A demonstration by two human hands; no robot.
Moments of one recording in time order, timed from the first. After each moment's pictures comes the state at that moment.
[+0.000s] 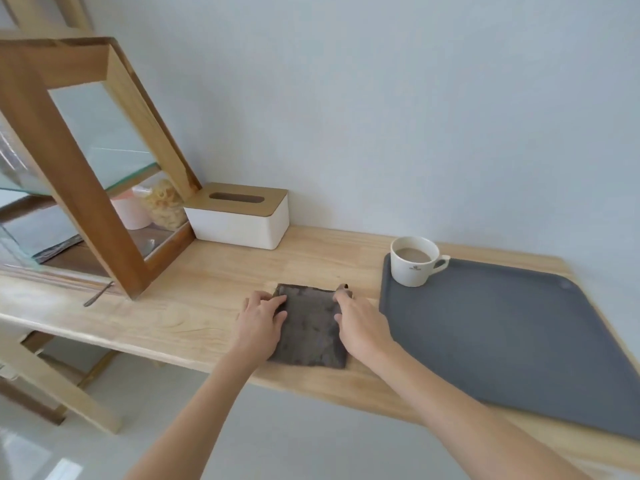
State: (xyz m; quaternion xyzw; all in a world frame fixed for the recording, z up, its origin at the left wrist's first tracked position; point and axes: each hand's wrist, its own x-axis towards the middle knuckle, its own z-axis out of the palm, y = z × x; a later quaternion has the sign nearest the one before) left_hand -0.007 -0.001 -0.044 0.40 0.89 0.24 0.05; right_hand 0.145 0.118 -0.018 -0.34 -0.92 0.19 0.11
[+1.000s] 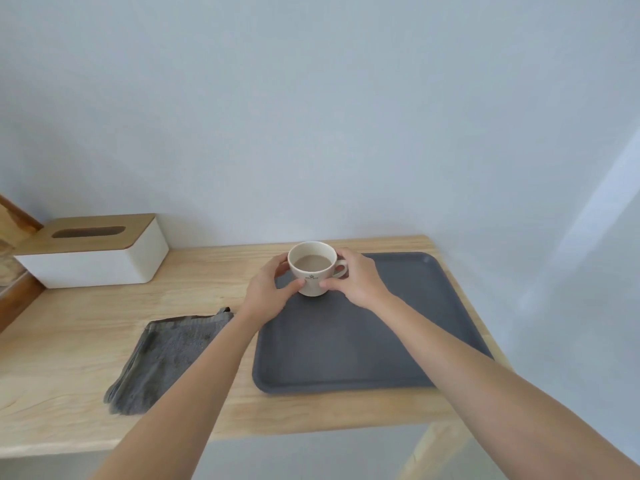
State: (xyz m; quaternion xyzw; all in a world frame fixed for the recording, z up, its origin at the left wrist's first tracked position) left_hand 0.108 0.186 -0.010 0.50 0.69 0.47 0.23; right_hand 0.279 0.282 0.008 -0.39 -0.80 0.38 0.26
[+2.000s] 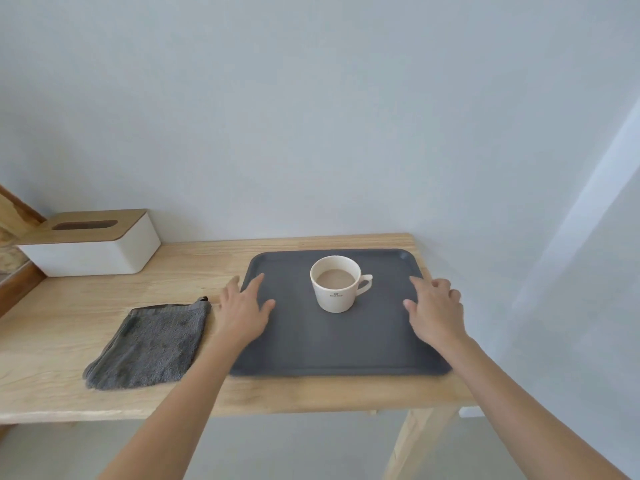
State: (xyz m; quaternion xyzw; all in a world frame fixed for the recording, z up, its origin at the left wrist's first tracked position) left_hand 0.156 0.154 -0.025 0.43 0.88 0.20 0.09; right_hand 0.445 0.285 -0.021 -0.60 -0.78 0.12 0.14
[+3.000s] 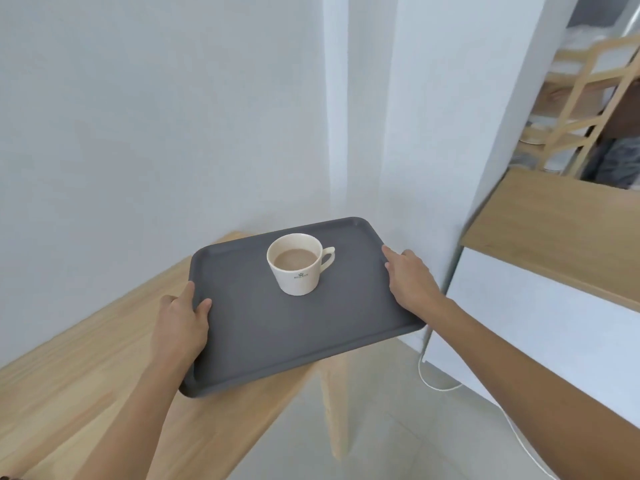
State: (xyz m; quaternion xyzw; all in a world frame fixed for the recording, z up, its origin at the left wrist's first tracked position) left_hand 0.238 0.242 0.006 0.67 0.69 0.24 0.14; right_hand 0.587 0.188 -0.003 -0.78 -0.58 0.07 0.22
